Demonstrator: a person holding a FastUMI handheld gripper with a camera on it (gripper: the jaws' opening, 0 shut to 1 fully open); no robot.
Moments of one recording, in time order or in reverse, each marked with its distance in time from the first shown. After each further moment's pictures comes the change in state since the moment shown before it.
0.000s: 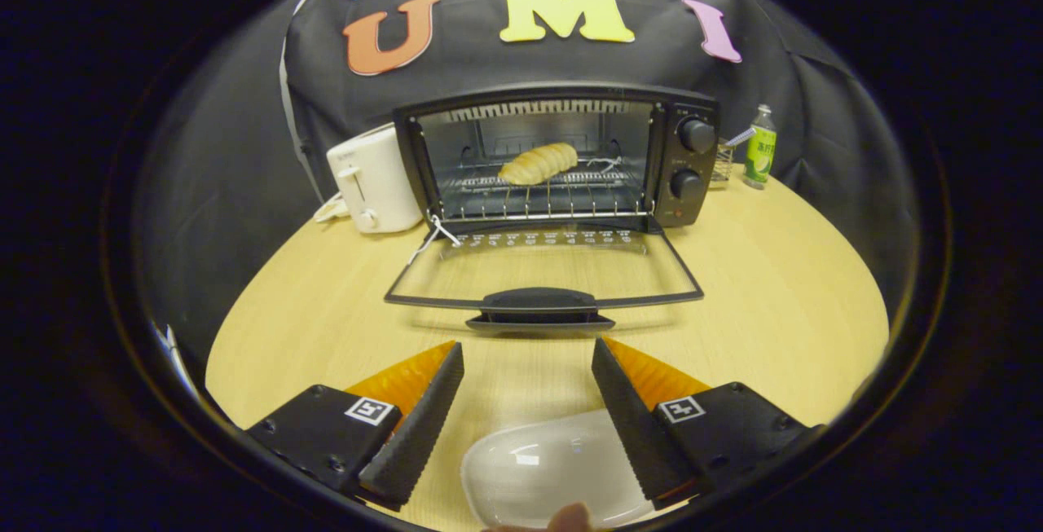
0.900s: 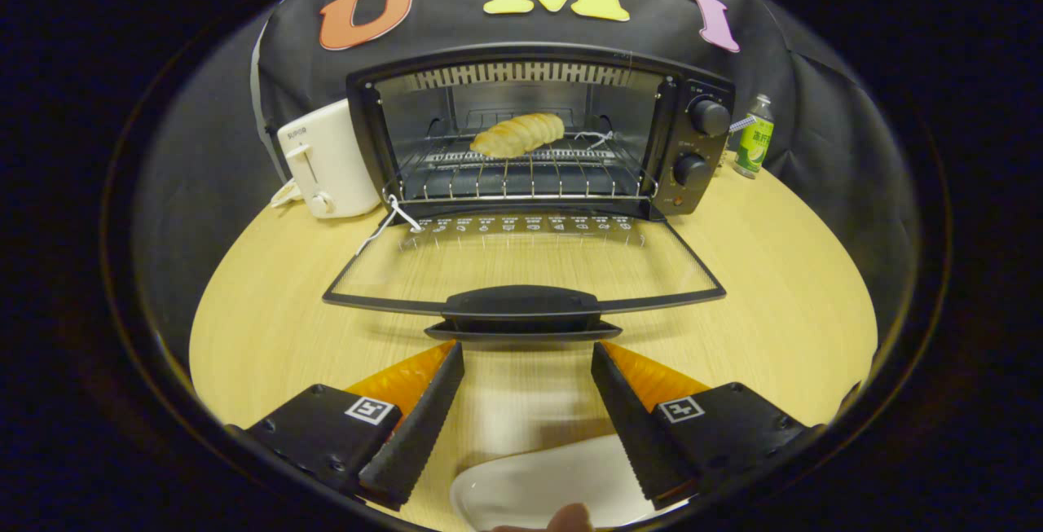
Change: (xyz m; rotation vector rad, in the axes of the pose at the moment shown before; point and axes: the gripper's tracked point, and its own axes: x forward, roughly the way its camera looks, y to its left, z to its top) arm 0.023 -0.004 0.013 0.006 0.054 -0.093
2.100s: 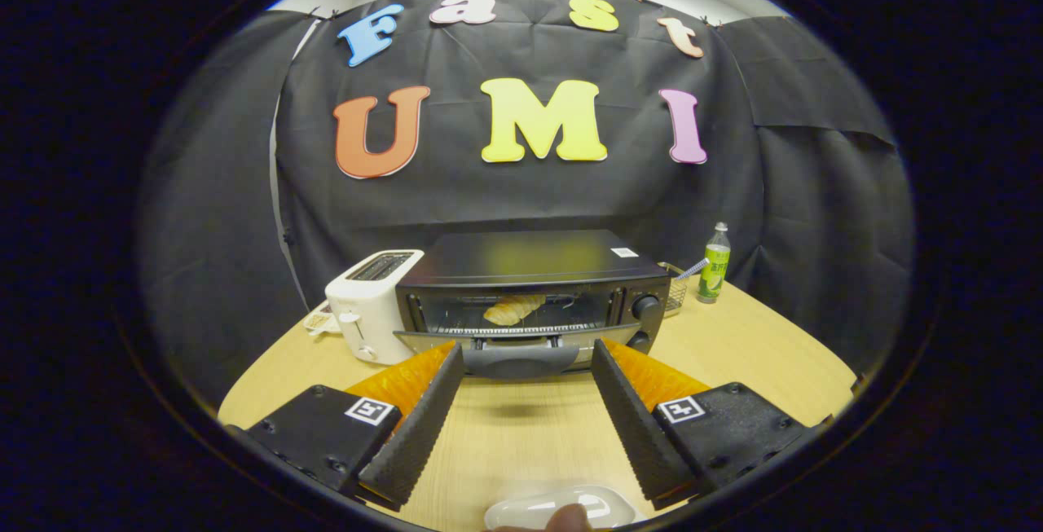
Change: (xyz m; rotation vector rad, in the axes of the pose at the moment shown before) arm -0.117 0.002 0.138 0.028 -0.463 -0.011
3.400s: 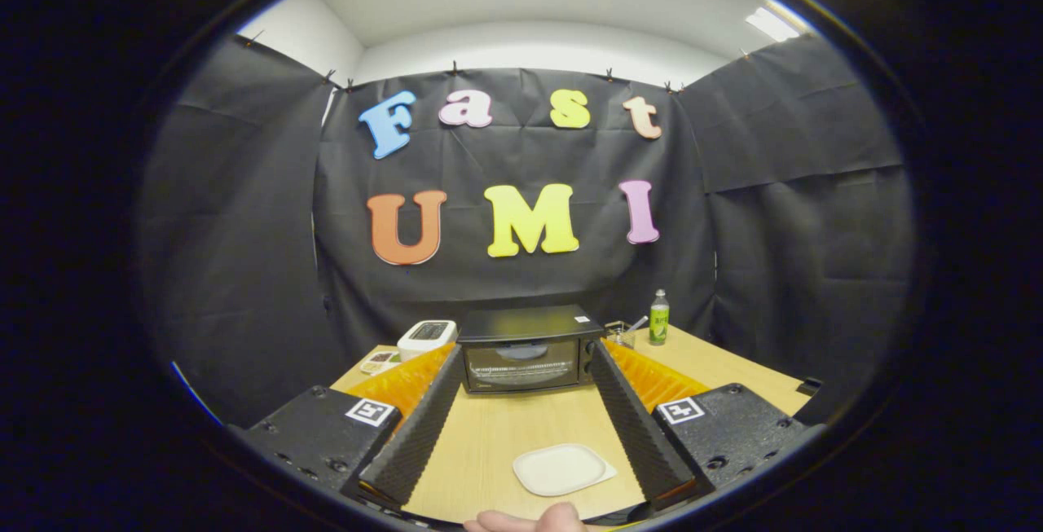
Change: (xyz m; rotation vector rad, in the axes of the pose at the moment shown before) arm -0.274 0.019 0.065 0.035 -0.274 -0.043
